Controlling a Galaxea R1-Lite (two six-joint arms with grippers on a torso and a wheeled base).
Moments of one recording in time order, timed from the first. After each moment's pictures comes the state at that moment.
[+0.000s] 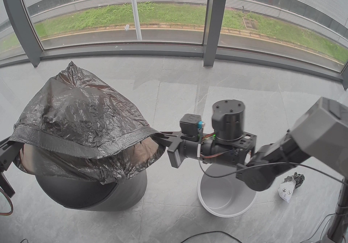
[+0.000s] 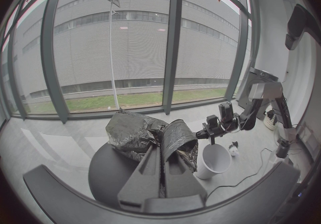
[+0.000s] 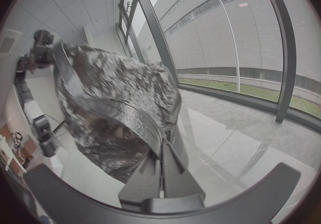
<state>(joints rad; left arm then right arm) -0.31 0.69 -0.56 -0.11 -0.07 0.12 0.74 2.13 -1.07 -0.92 0.29 -0.11</state>
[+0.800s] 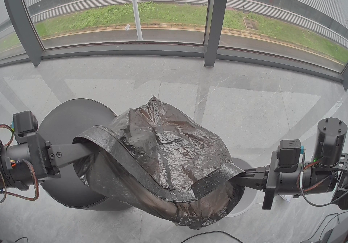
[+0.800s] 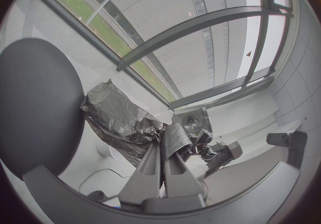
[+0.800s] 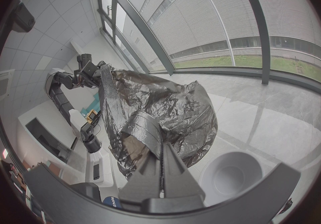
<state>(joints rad) -0.43 1.09 -0.57 -0.39 -0.56 -0.75 0.66 1.46 -0.41 -0.76 0.38 0.08</state>
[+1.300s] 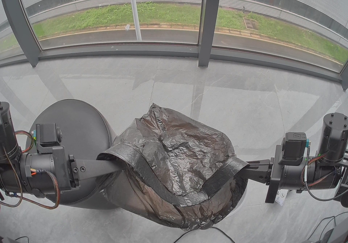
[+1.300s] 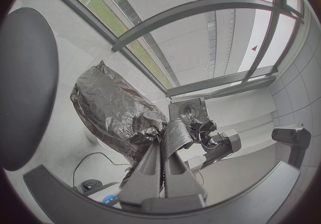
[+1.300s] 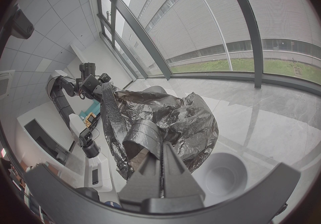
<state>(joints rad) -0.50 1.19 -0.55 -0.42 -0.61 -0.77 0.65 1.44 -0.43 -0.77 0.37 0.10</state>
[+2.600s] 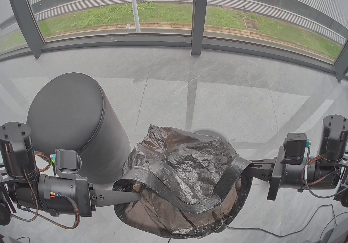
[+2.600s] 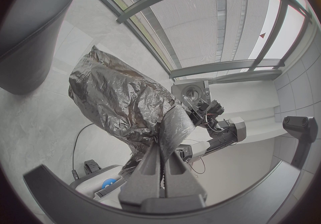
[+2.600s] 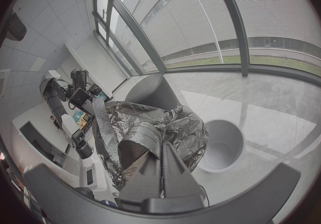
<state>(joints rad) -0.58 1.25 -0.47 -0.42 -0.62 -0.77 0.61 1.44 -0.41 -0.77 0.34 0.11</state>
